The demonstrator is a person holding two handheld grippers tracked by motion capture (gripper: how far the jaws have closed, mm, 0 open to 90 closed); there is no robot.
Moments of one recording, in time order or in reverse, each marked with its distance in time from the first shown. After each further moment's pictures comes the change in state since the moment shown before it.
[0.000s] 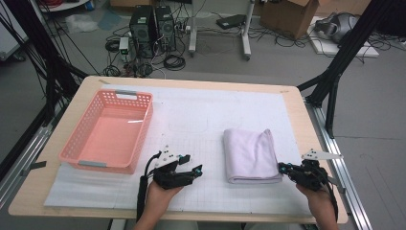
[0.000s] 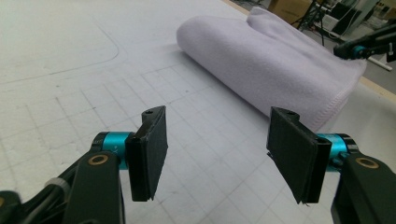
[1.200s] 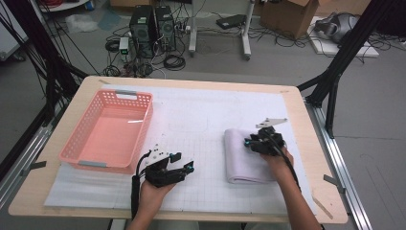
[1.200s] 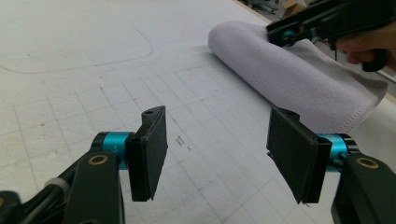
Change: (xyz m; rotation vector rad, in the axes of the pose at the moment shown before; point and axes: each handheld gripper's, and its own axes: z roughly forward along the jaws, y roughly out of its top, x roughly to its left) left arm 0.018 -0.004 -0.009 -0.022 0.044 -0.051; right arm 0.033 0.101 0.113 0.082 -0.067 -0.189
